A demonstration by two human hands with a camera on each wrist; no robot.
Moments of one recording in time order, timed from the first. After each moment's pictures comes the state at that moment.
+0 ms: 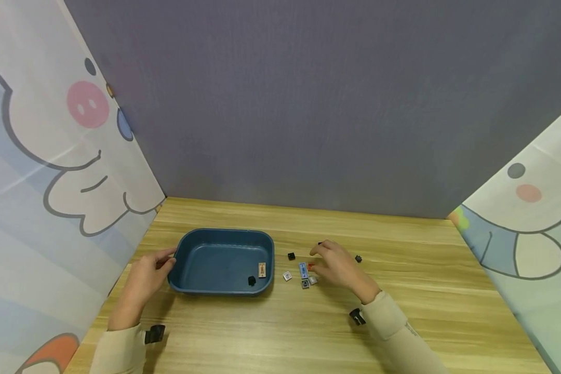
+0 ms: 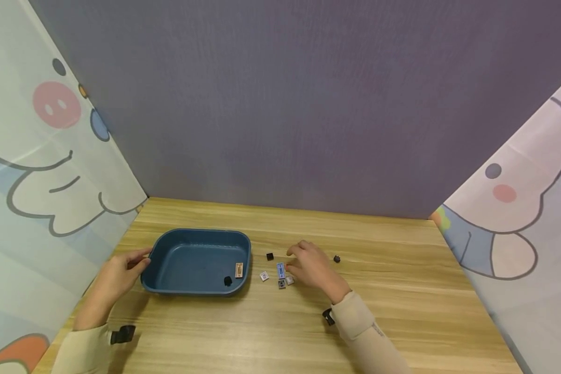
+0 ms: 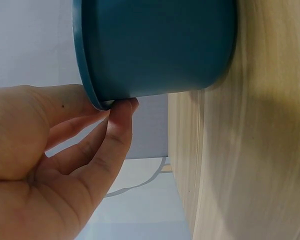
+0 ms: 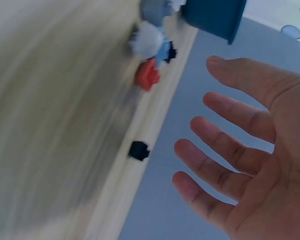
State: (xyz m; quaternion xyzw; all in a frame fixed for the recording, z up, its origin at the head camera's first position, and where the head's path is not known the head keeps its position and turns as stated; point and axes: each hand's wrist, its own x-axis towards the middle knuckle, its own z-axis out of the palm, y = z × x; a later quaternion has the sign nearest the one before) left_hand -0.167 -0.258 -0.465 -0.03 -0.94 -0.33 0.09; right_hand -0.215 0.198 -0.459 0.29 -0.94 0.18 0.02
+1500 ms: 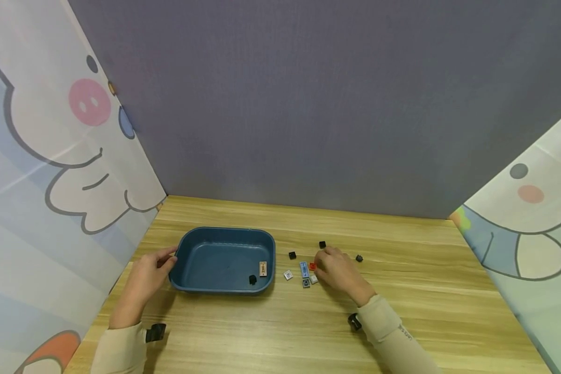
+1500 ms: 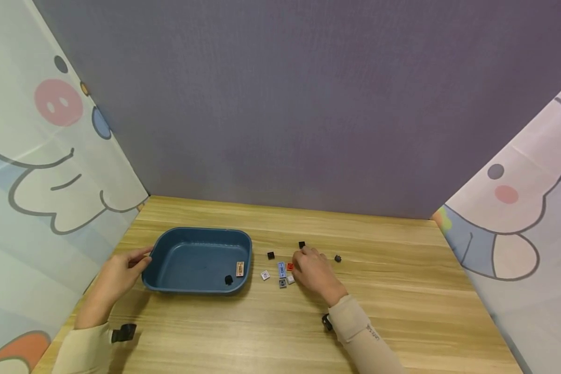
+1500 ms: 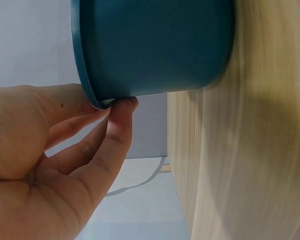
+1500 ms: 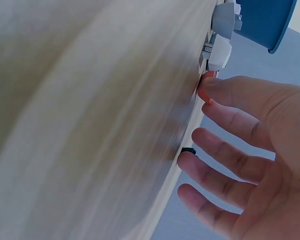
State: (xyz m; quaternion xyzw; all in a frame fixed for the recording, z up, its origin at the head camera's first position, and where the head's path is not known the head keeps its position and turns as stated) left_hand -0.167 -0.258 -0.468 -0.03 -0.94 -0.33 0.10; right_hand -0.216 0.202 -0.493 0.24 -0.96 0.12 0.02
